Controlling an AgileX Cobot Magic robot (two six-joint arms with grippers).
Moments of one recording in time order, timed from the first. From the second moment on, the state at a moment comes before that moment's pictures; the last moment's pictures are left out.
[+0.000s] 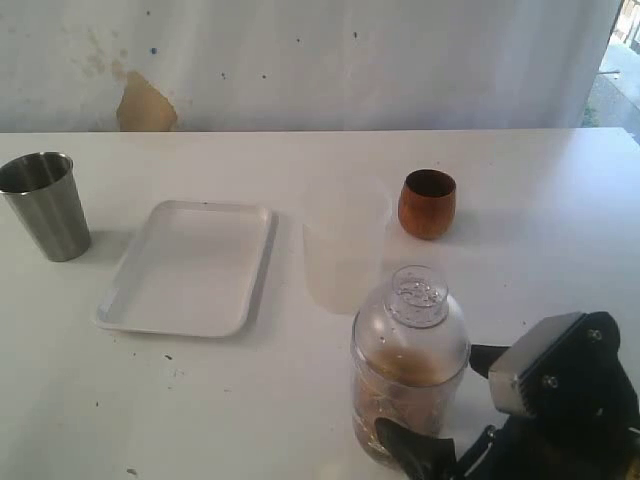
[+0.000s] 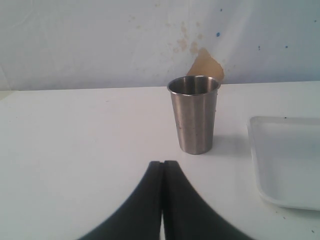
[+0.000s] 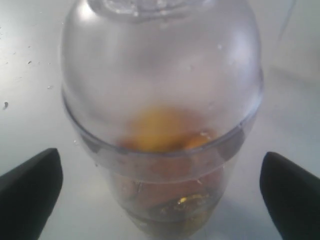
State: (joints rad) left arm 0.09 0.00 0.00 0.04 0.23 0.03; right arm 0.71 1.07 -0.11 0.18 -0.44 -0.04
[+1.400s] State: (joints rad) left arm 0.09 0.00 0.00 0.04 0.23 0.03; right arm 0.71 1.53 -0.11 0.18 -0.97 -0.03
